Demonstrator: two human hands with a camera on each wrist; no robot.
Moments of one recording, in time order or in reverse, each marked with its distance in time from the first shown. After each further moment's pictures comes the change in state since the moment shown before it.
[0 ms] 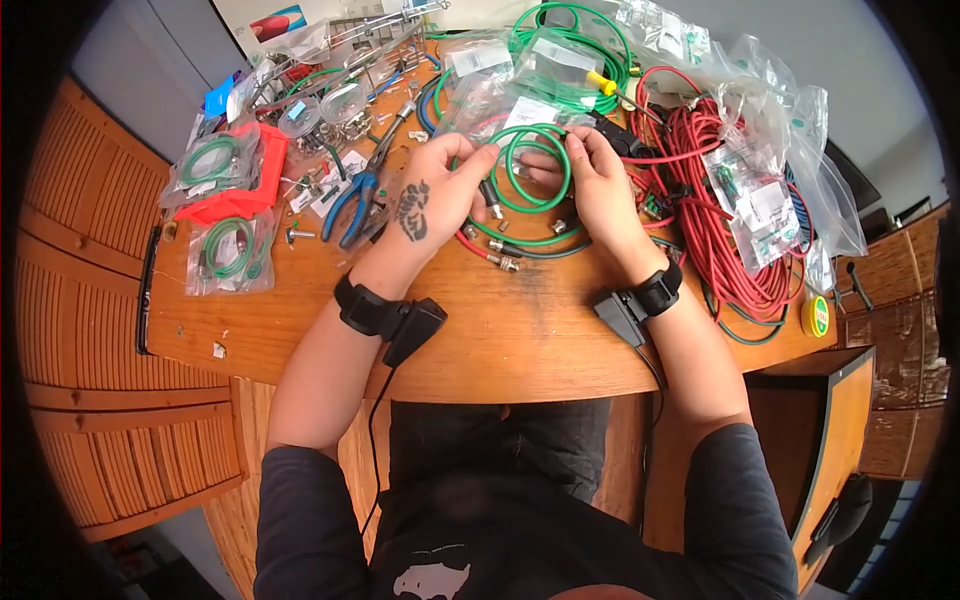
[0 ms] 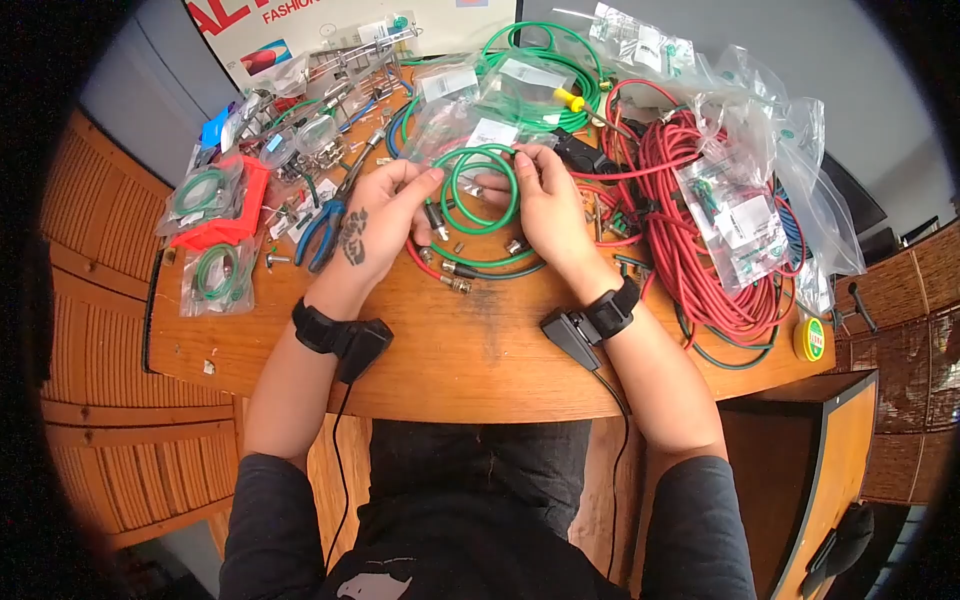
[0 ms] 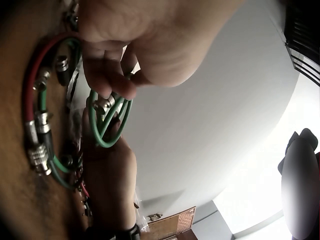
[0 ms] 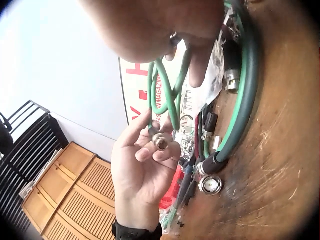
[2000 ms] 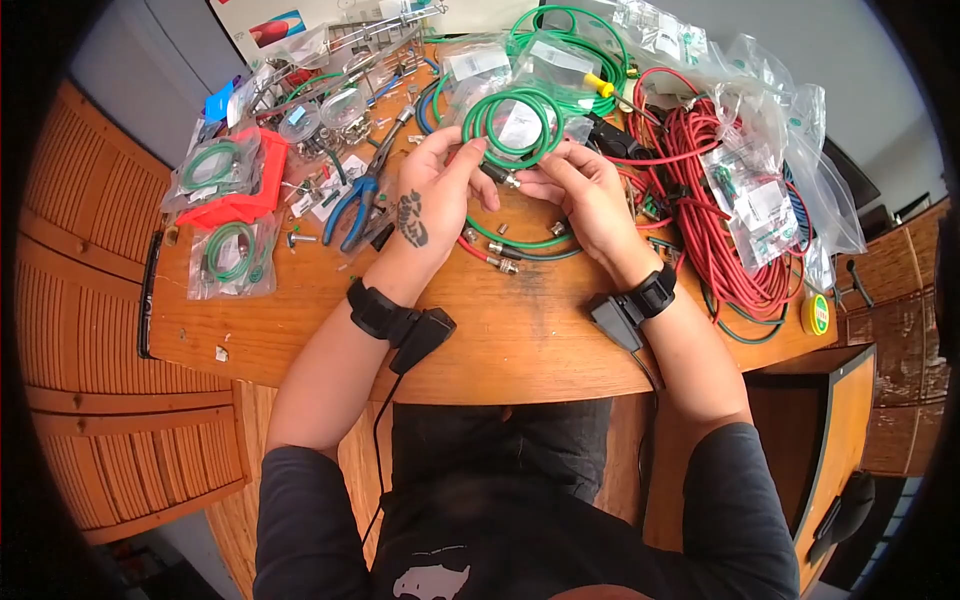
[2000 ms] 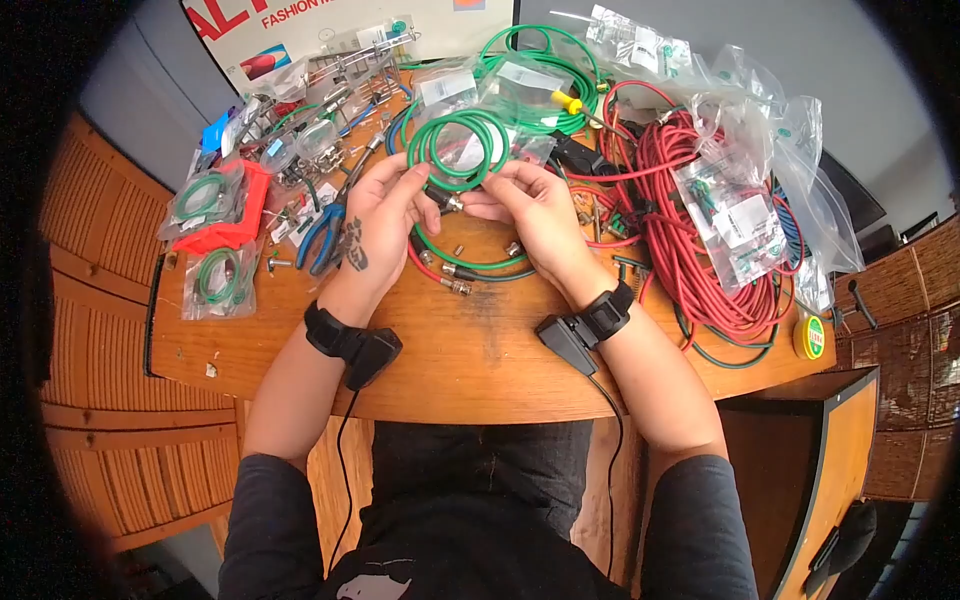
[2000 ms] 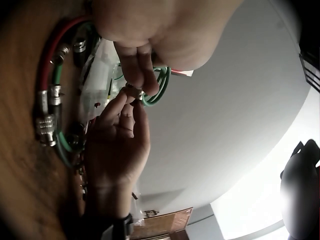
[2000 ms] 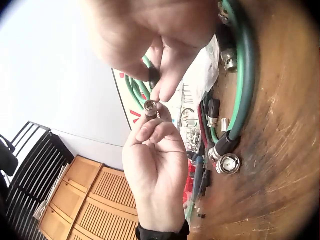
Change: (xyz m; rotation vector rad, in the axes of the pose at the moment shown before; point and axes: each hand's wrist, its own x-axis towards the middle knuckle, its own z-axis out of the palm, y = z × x) left_hand 0.001 -0.008 0.007 -0.303 0.061 0.135; right_hand -0.011 -0.007 0.005 0.143 -0.106 0.059
